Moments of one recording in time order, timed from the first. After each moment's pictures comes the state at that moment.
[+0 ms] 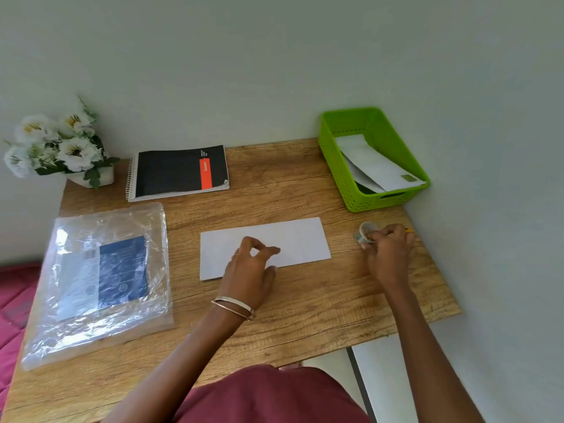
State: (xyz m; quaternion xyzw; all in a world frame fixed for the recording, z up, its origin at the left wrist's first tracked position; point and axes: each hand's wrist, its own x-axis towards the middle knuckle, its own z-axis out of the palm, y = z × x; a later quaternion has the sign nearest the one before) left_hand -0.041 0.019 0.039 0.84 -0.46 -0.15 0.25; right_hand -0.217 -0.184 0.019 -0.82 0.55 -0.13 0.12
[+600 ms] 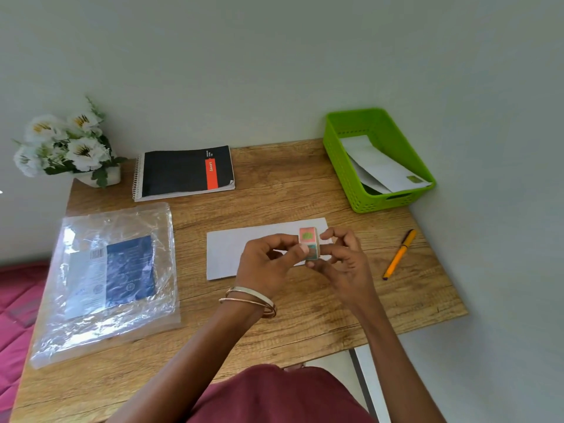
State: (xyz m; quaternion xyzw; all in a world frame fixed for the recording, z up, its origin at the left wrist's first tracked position) left_hand -0.058 0.008 0.103 0.70 -0.23 -0.35 0.58; right_hand -0.176 -0.098 0.049 -0.76 0.27 -0.31 0.50
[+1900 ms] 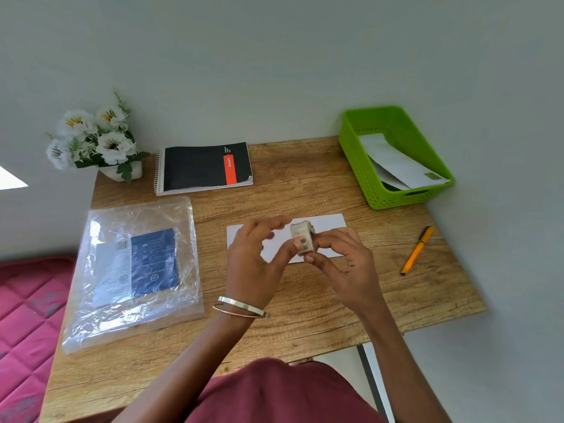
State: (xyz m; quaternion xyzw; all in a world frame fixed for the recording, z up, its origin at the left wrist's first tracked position) left_hand -0.034 0.053 0.102 0.76 -0.36 -0.12 0.52; right_hand -0.156 -0.061 0.073 -0.82 0.22 -0.32 0.43
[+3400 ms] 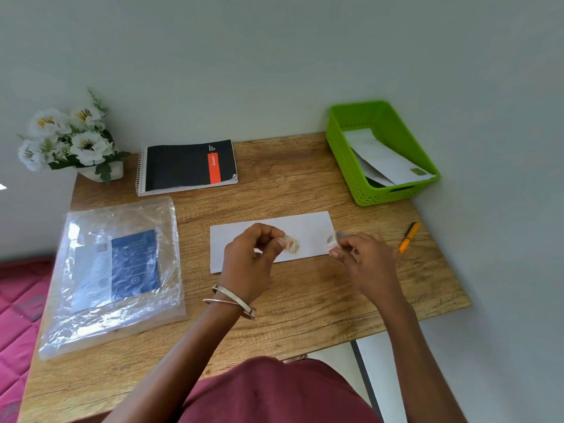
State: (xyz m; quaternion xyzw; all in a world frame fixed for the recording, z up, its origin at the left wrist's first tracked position) left_hand -0.041 0.030 0.094 0.76 -0.33 -0.22 0.51; right_hand -0.195 -0.115 0.058 -0.87 0.40 -0.16 0.24
